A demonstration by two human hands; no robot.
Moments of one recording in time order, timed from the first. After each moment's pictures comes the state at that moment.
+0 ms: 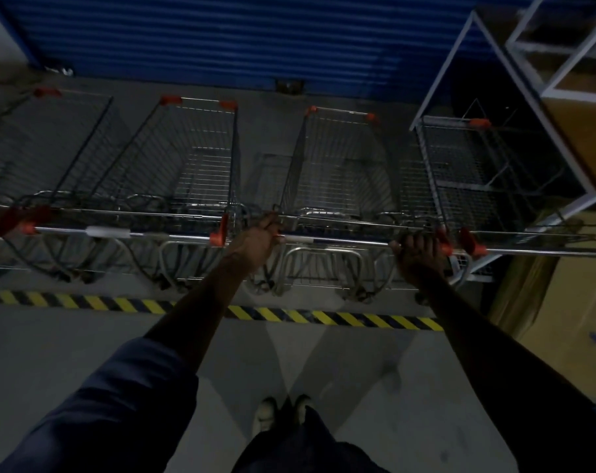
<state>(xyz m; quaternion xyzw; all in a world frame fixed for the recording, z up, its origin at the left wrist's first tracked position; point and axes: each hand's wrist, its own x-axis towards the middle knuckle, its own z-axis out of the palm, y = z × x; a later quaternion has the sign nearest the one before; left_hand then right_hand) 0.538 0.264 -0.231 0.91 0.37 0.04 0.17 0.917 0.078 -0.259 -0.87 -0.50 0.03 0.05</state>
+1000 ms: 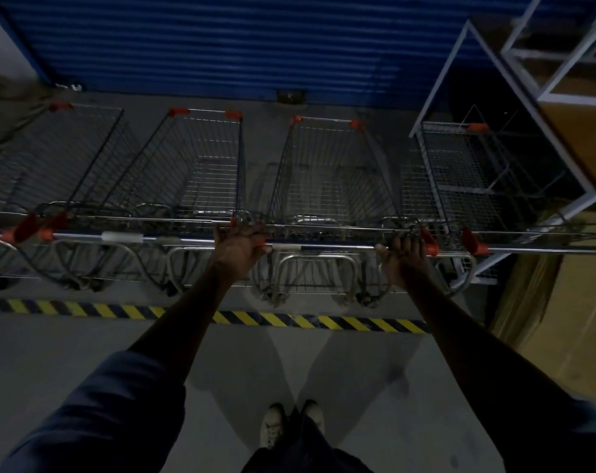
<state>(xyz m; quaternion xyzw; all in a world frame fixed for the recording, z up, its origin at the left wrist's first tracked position) 0.479 0.261 -0.238 0.89 0.44 0.07 0.10 0.870 0.090 -0.237 -0.86 -0.51 0.07 -0.05</state>
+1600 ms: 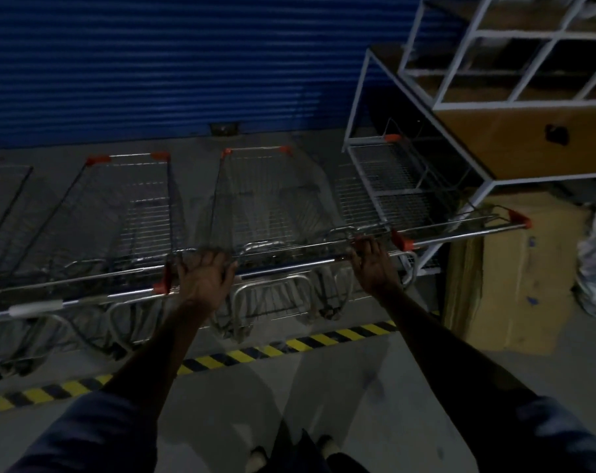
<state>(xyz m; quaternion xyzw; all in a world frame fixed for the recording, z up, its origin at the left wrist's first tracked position) 0.554 0.241 -0.224 0.88 0.47 0.10 0.02 0.927 0.046 -0.230 -0.84 -0.51 0.00 0.18</state>
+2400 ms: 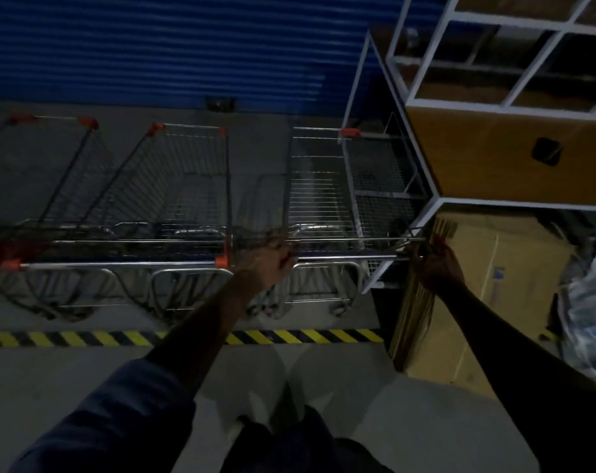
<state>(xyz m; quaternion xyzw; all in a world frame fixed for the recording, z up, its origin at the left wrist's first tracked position) 1.019 0.076 -0.236 0.93 0.33 0.13 0.13 1.436 -0.121 -0.246 -0.76 -0.63 -0.12 0.14</state>
